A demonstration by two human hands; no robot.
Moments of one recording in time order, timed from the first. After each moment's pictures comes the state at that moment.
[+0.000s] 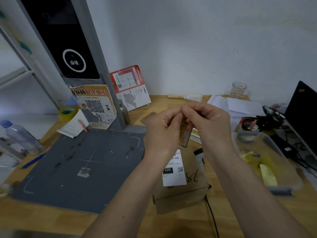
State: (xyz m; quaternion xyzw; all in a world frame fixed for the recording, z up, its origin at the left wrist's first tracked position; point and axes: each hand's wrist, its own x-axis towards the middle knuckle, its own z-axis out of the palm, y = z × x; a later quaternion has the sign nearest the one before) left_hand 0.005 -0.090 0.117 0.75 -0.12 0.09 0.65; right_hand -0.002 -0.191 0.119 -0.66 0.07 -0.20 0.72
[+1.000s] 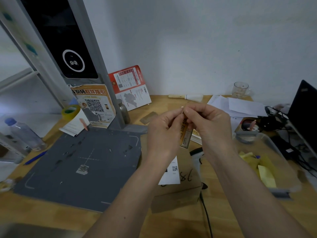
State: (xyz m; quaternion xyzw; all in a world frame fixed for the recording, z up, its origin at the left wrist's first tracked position) left_hand -0.004 -0.117 0.110 0.76 -0.09 0.10 0.64; right_hand -0.007 -0.219 0.110 -0.63 0.06 -0.18 0.75
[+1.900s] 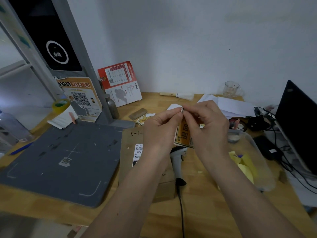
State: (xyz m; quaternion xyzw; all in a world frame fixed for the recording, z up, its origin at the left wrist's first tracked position) left_hand -0.026 -0.193 0.097 0.62 0.05 0.00 0.78; right_hand -0.023 -0.291 0.077 -0.79 -0.04 -0.38 0.48
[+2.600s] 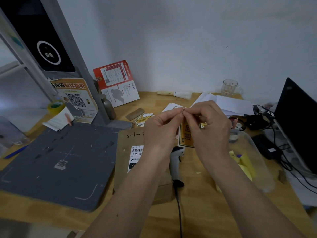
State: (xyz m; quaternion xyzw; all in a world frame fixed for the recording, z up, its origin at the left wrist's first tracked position) left_hand -0.015 -0.208 0.096 0.63 0.03 -0.01 0.78; right_hand -0.011 -0.310 0.070 -0.80 -0.05 -0.42 0.42
